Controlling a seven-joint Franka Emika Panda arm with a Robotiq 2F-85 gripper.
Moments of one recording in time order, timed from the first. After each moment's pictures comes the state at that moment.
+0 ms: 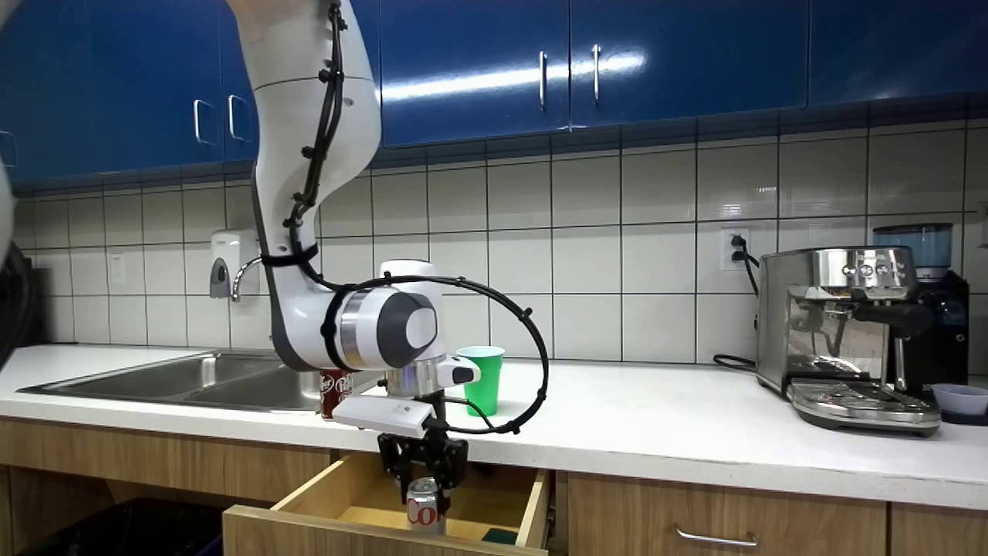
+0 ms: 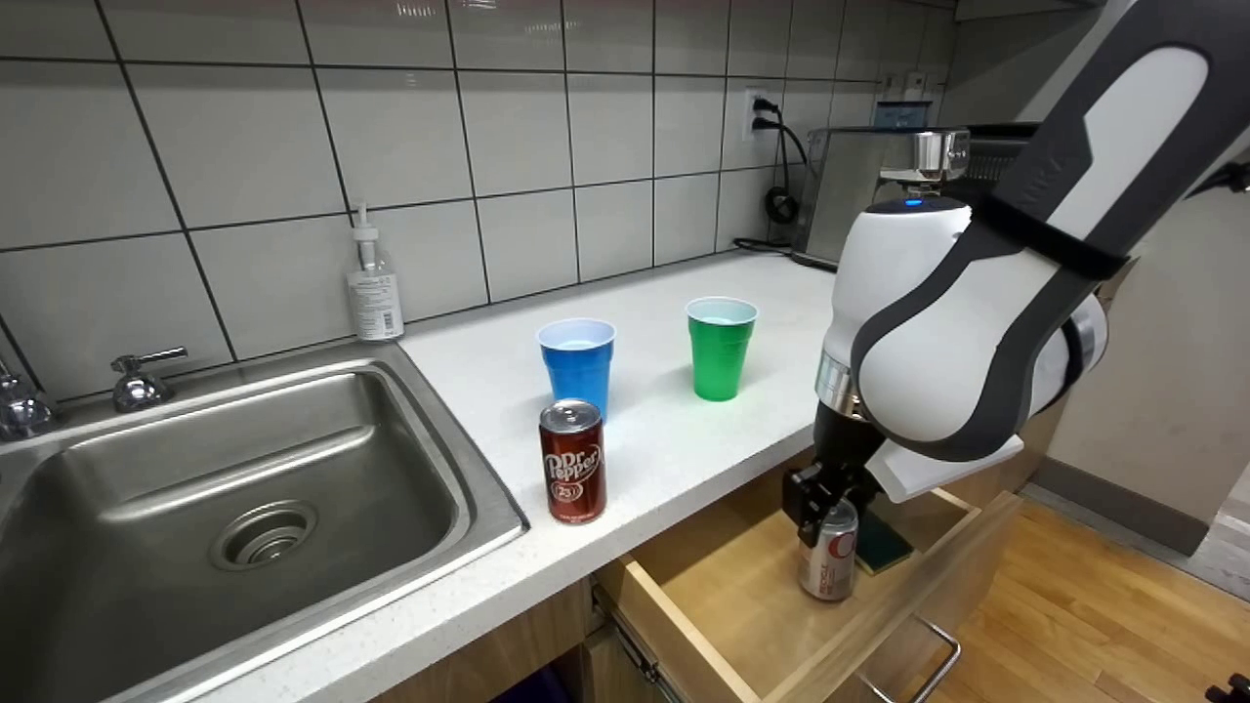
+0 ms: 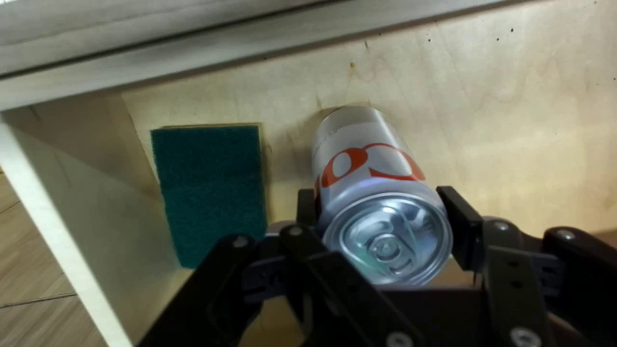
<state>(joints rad) 0.03 0.42 -0.09 -2.40 0.01 2.88 0.11</state>
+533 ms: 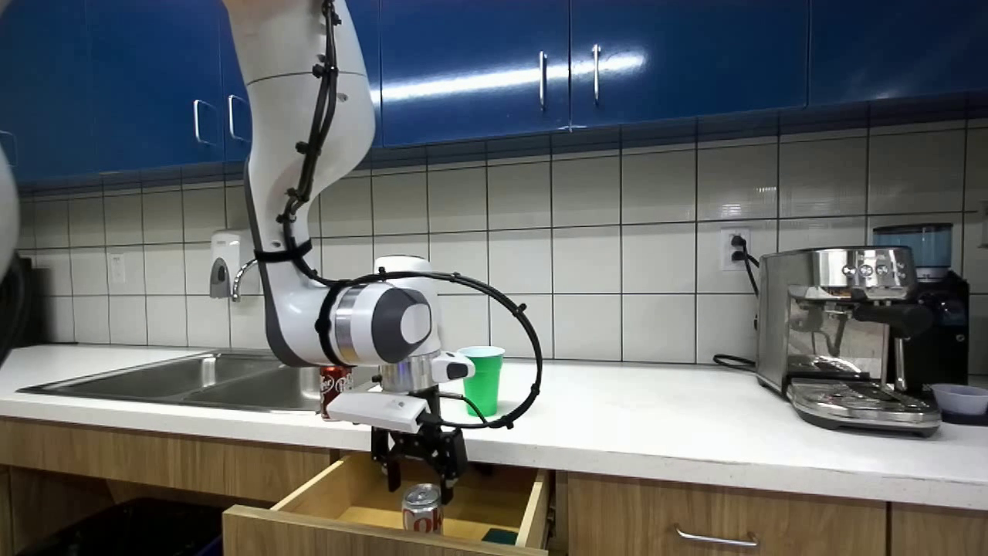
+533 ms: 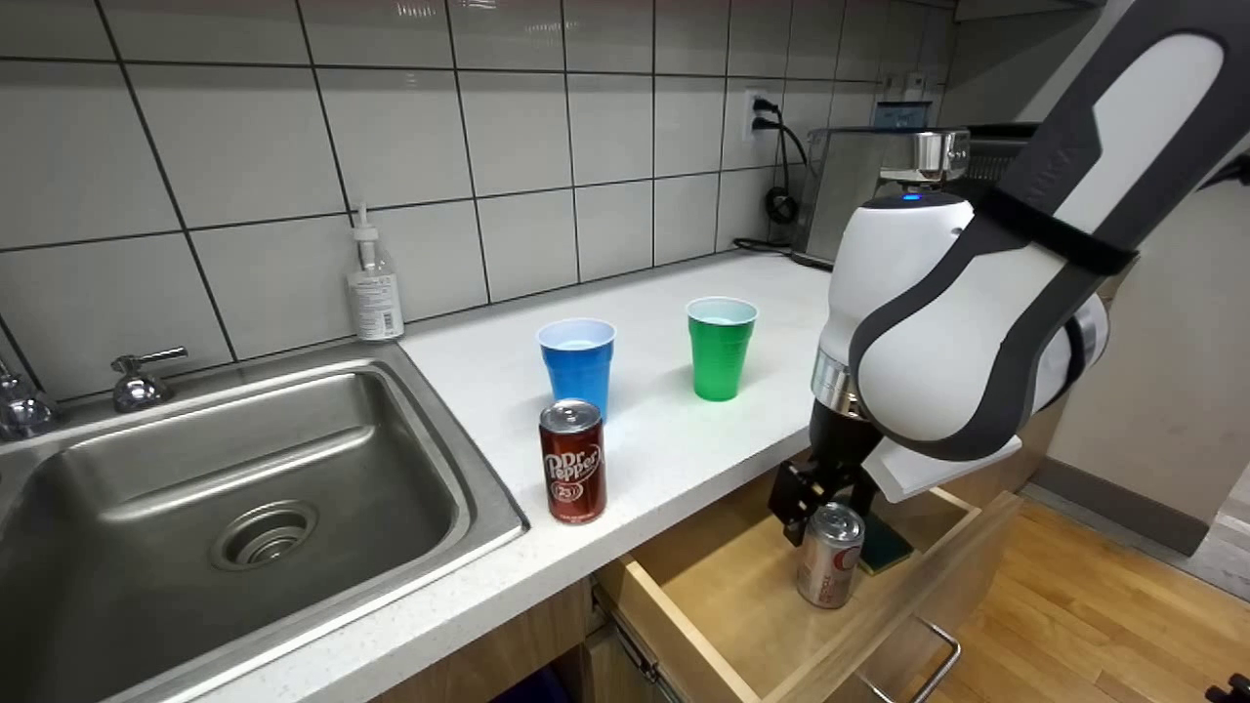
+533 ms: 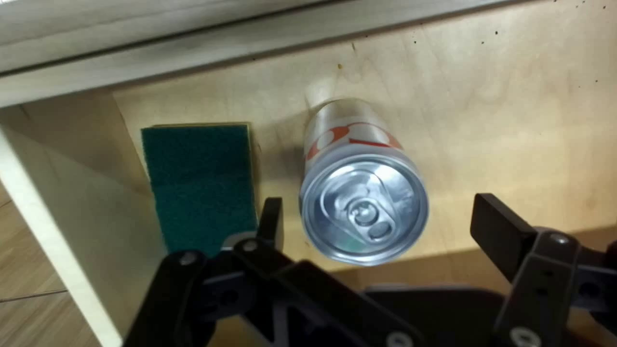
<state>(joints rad) 0.04 0.41 -0.09 -2.40 0.01 2.88 0.11</state>
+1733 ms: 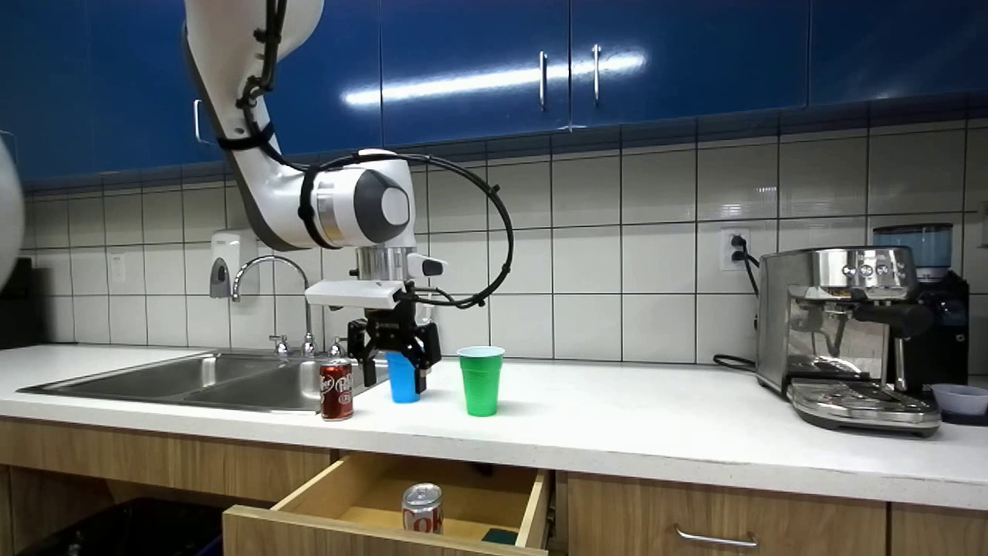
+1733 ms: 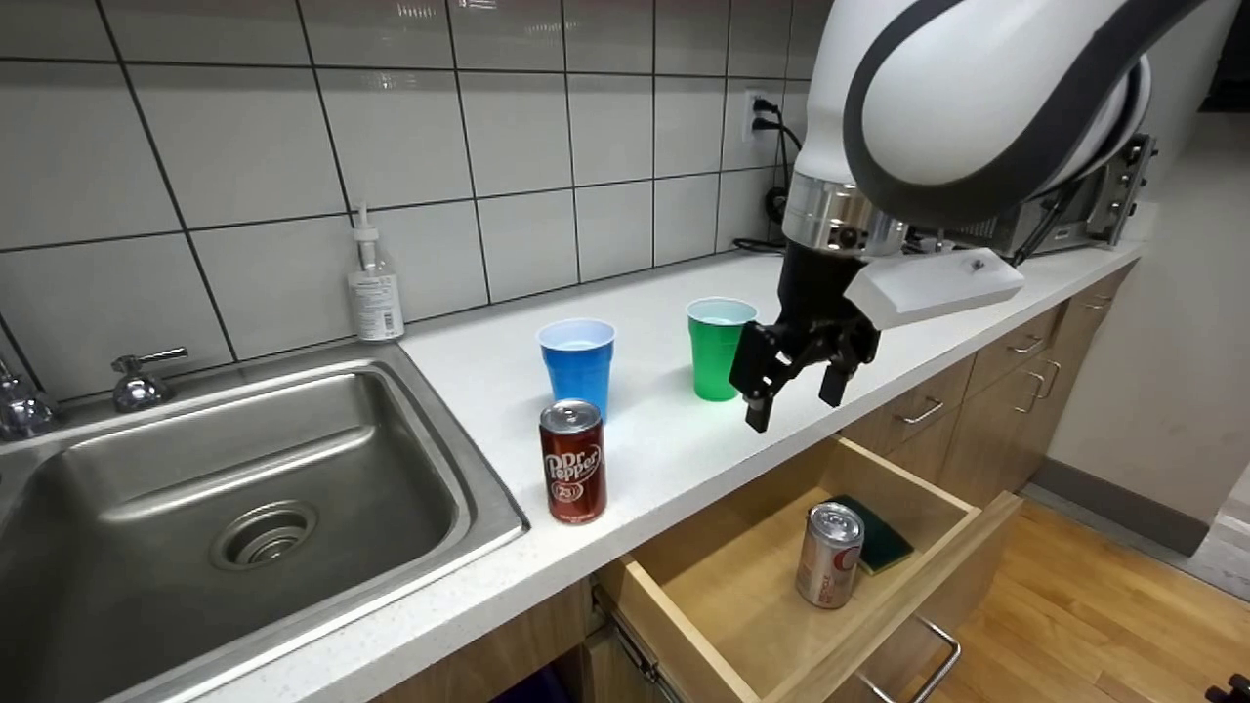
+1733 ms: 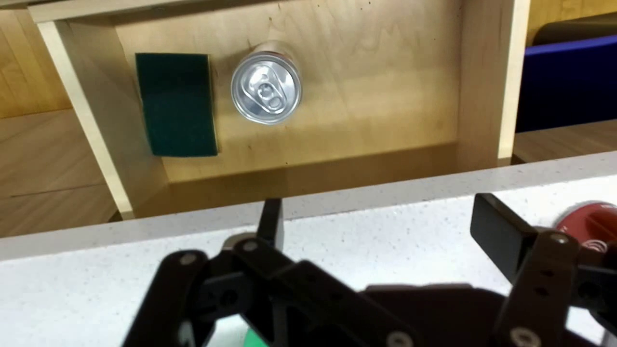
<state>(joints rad) 0.06 0.10 -0.03 -2.35 0.00 2.55 0.14</state>
